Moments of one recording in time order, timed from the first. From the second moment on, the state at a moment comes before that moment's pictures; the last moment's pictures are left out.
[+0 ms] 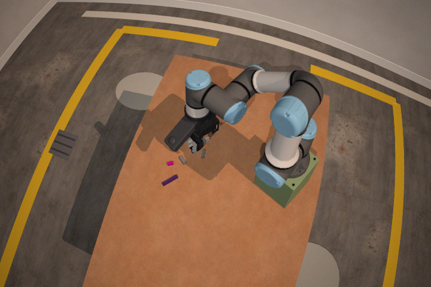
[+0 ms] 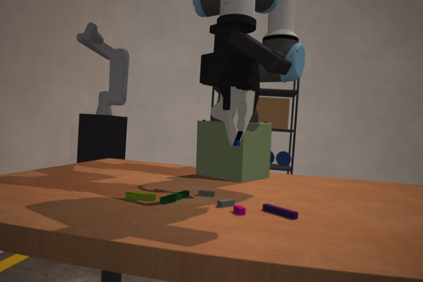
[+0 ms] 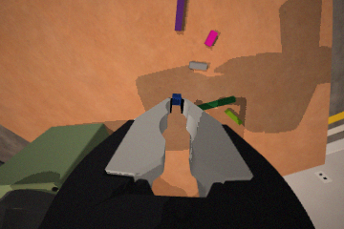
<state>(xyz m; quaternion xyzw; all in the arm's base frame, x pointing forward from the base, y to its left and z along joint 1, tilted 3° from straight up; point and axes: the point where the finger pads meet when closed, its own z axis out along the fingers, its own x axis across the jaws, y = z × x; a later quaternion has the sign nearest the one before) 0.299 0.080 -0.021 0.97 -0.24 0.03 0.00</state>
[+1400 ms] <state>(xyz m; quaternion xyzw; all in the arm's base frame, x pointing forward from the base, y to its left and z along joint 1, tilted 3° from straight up) 0.282 0.132 -0.034 0.99 -0.14 0.03 0.01</state>
